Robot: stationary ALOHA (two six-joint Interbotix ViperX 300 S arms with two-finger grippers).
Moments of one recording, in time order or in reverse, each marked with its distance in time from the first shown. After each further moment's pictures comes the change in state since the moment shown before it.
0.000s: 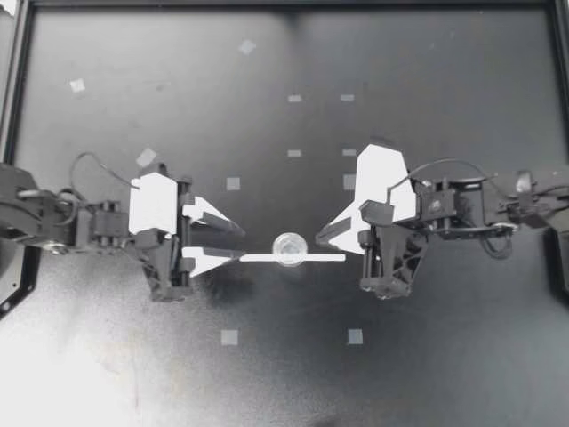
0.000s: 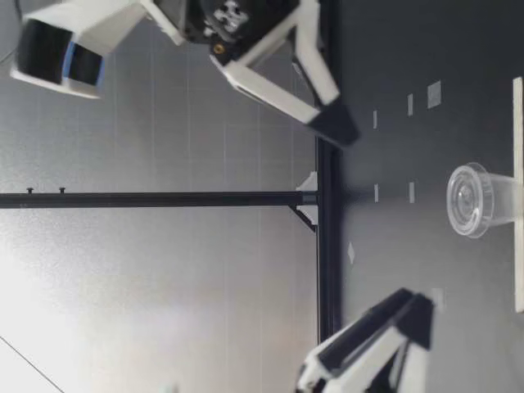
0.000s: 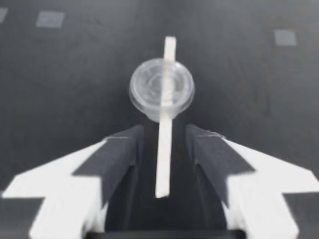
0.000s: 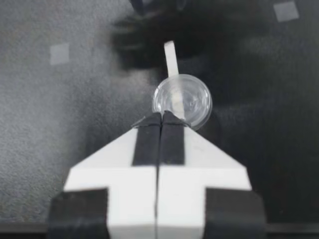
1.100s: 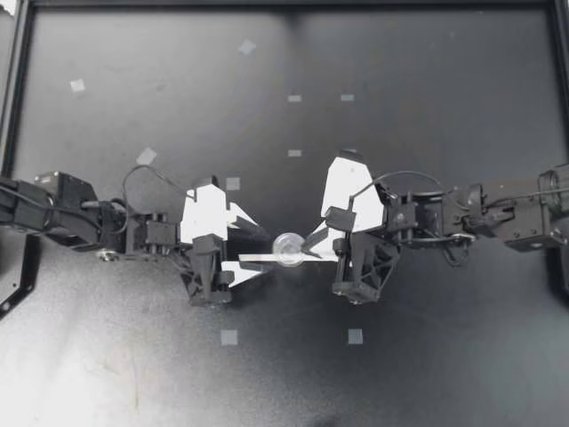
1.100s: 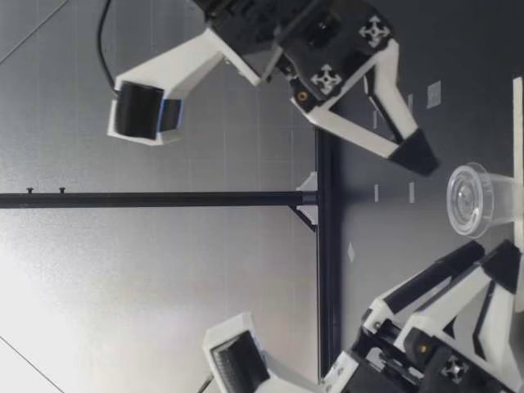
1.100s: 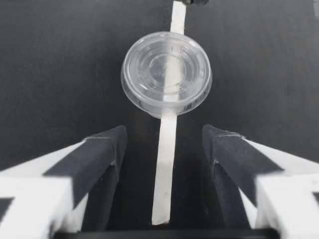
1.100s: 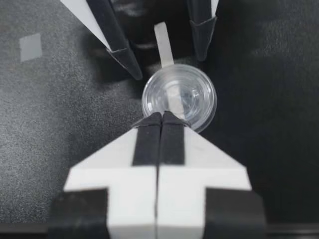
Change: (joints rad) left arm 0.000 0.213 -0.133 -0.002 0.005 -0.044; right arm 0.002 0.172 -0.052 -0.002 -0.061 0.074
